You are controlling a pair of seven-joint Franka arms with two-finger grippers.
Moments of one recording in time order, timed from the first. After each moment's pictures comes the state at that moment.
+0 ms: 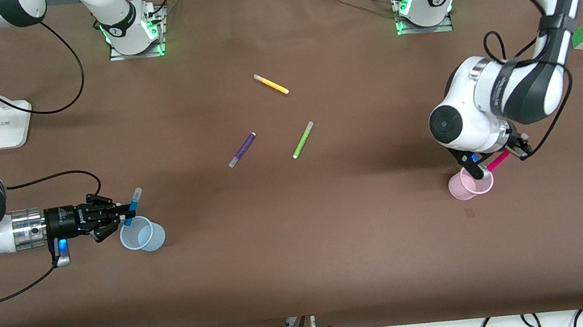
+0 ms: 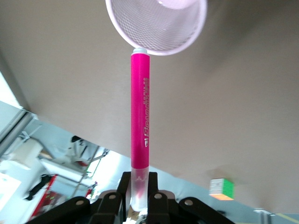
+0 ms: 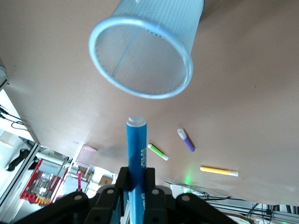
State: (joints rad) left arm 0.07 0.48 -0.38 -1.73 0.99 1.61 0.44; right arm -0.17 0.83 0.03 -1.26 0.85 1.56 0.57
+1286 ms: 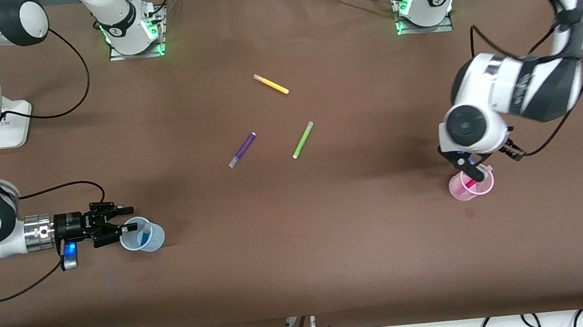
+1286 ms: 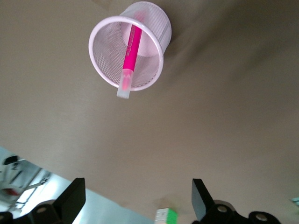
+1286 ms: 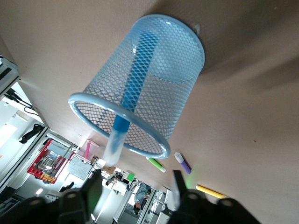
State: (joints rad) left arm 0.09 0.43 -0.38 -1.66 0.62 1.60 0.38; right arm -0.22 0.92 0.03 -1.25 0.91 1.60 0.34
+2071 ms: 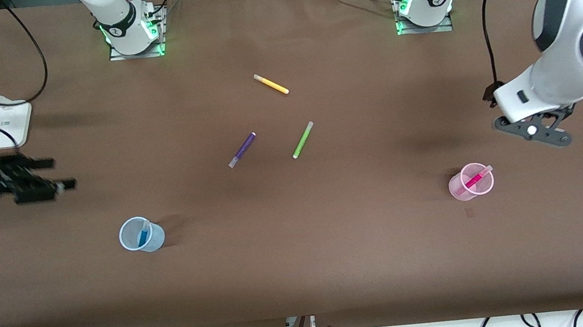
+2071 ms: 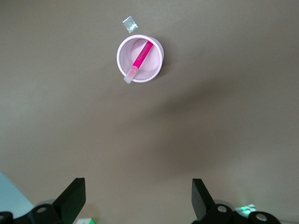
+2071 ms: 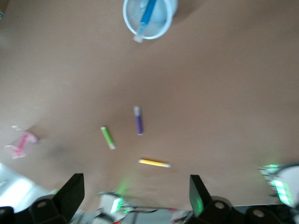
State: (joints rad) left arm 0.20 0.24 -0.39 -1.50 0.28 1.46 0.23; right arm -0.14 0.47 0.04 -1.08 0.44 1.22 0.59
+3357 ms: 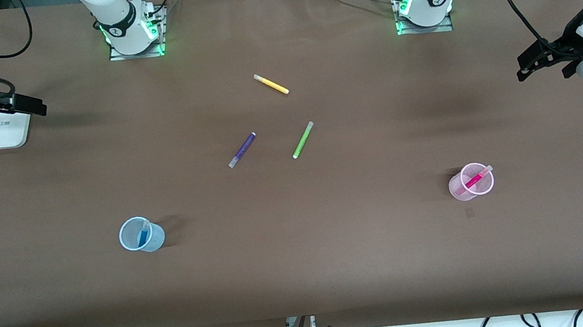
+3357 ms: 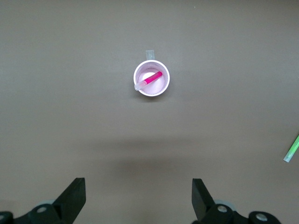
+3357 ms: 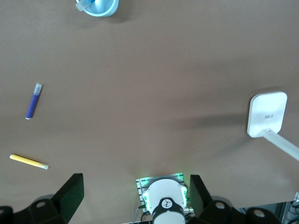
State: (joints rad) left arm -0.03 -0.12 0.05 -1.83 -0.02 1.73 0.02; right arm -0.04 0.16 0.11 -1.34 -0.02 1.21 0.21
